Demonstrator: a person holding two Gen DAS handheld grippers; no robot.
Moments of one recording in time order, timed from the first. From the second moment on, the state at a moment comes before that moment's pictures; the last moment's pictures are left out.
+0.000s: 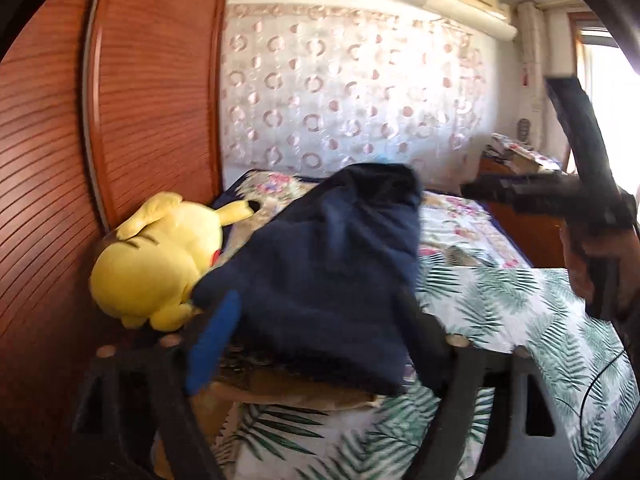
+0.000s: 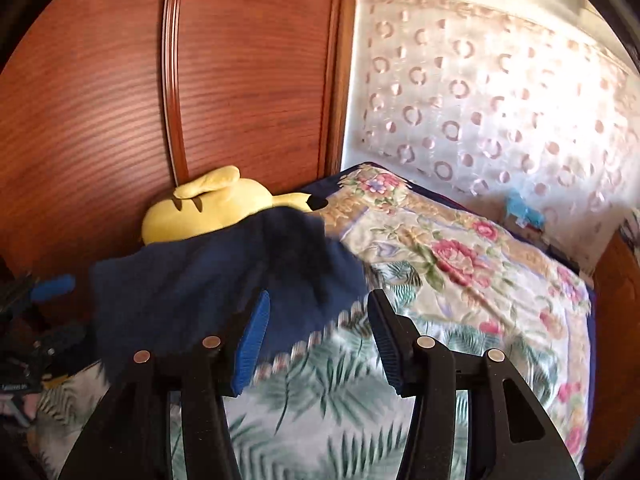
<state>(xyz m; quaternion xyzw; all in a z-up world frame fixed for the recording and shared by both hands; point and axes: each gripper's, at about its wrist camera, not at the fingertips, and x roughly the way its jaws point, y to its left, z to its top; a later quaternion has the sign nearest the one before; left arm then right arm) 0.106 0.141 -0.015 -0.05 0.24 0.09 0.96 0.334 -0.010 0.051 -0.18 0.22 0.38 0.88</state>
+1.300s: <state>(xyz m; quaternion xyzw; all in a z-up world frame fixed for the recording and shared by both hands) 0.046 -0.038 0.046 -0.01 0.20 -0.02 0.98 0.040 -0.172 0.037 -0.02 0.14 0.19 0.97</state>
